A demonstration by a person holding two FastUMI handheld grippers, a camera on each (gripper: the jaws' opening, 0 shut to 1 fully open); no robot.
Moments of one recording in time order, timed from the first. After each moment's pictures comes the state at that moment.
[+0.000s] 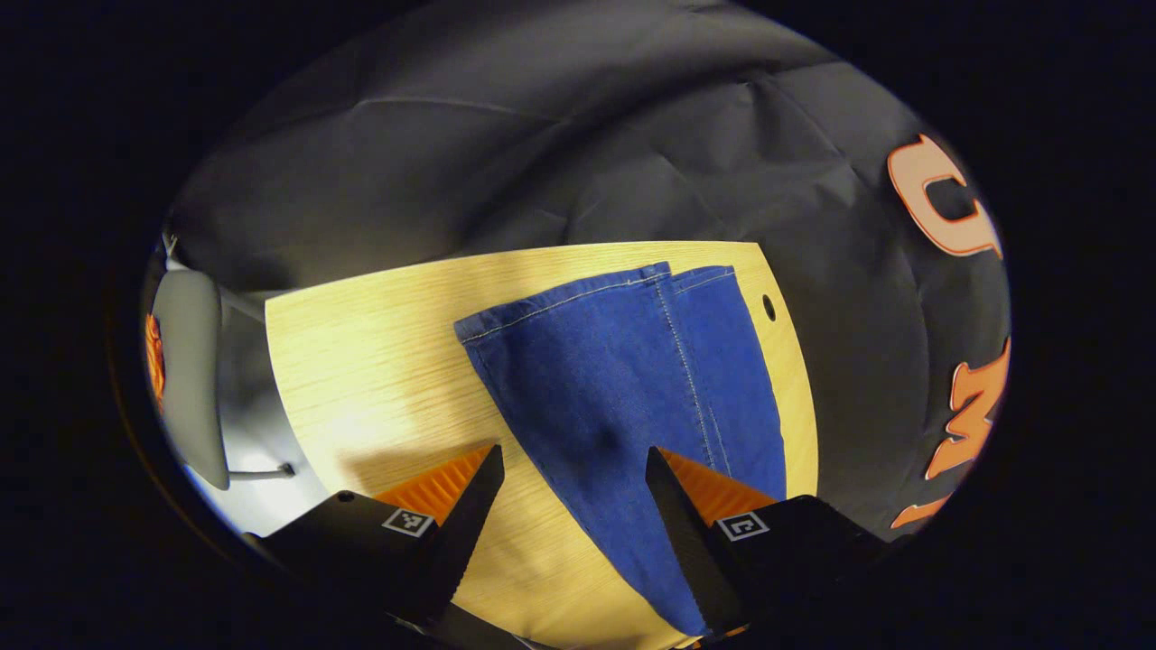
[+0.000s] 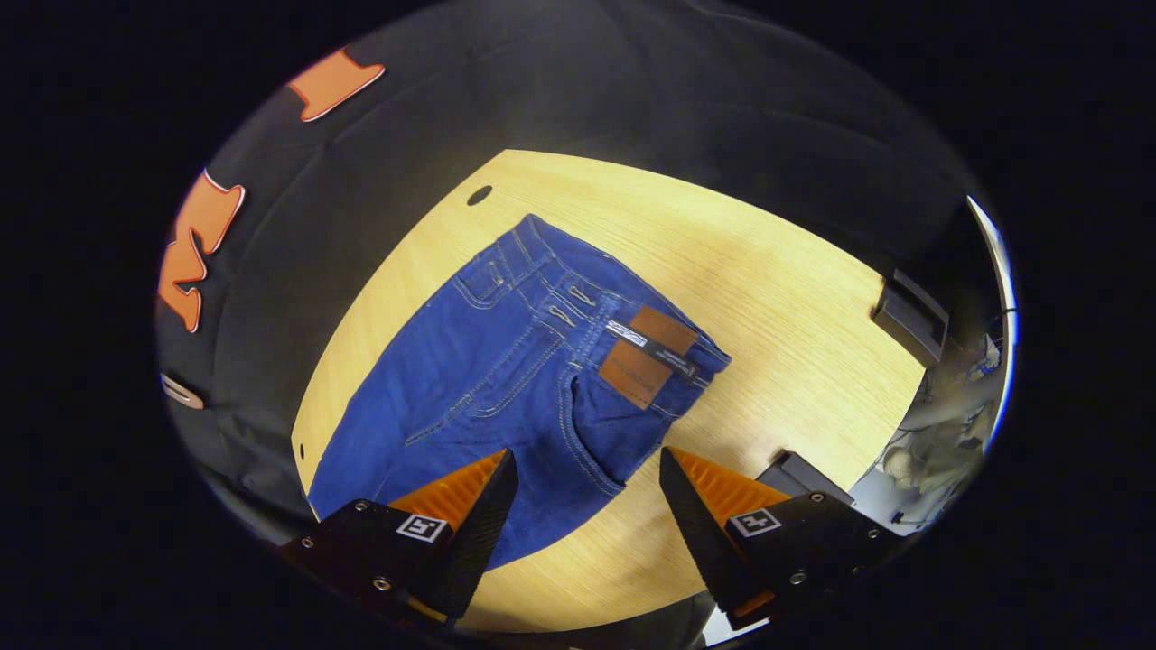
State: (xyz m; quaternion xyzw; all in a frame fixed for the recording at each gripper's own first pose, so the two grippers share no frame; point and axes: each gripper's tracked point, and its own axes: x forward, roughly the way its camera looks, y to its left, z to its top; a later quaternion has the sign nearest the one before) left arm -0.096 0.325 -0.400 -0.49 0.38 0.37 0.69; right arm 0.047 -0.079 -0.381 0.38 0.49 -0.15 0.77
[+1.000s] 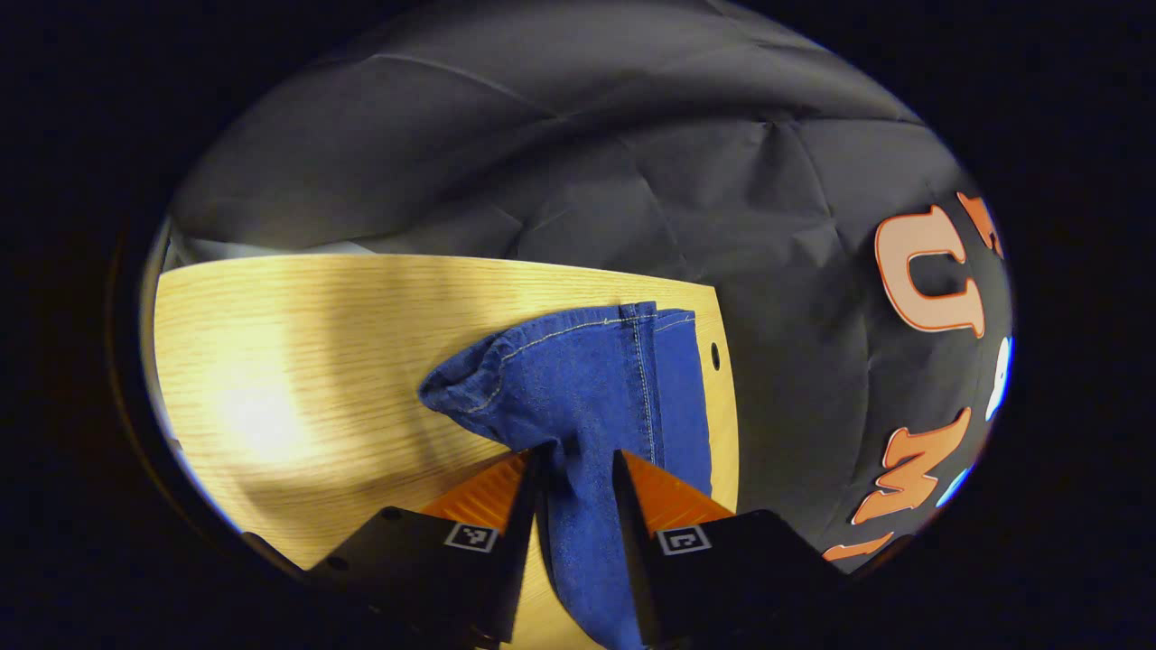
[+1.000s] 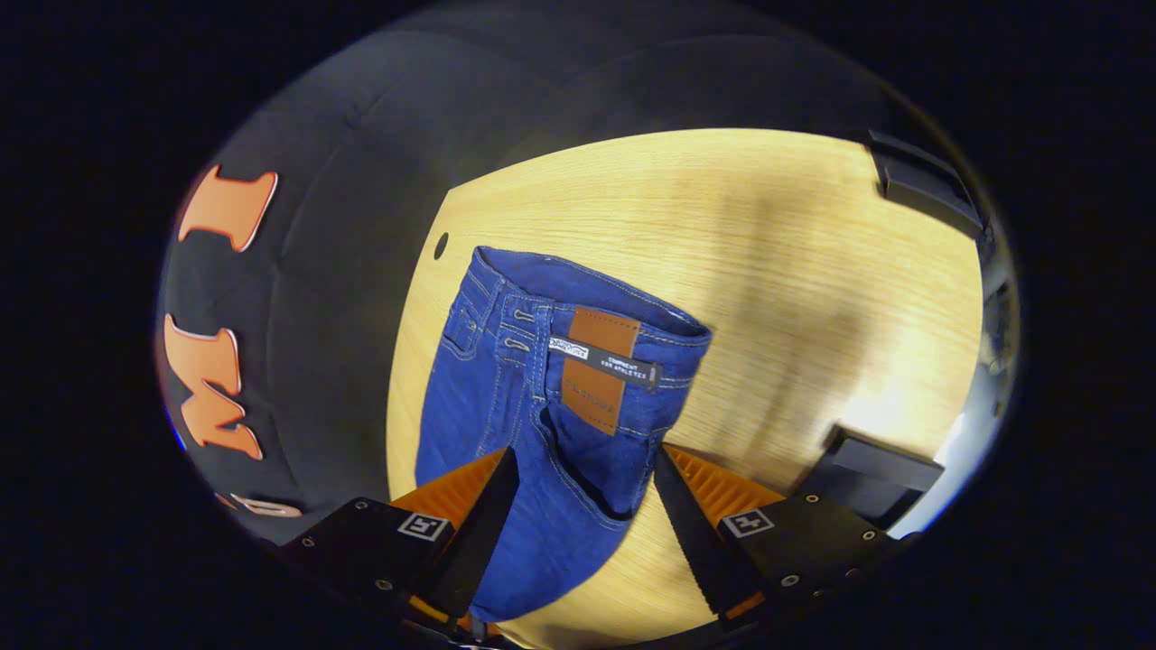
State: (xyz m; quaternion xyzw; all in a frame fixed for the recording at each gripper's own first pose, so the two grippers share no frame) left arm -0.051 0.356 -0.414 -0.59 0.26 0.32 0.70; right arm 0.075 -0.082 -0.410 0.59 0.40 -0.16 0.68
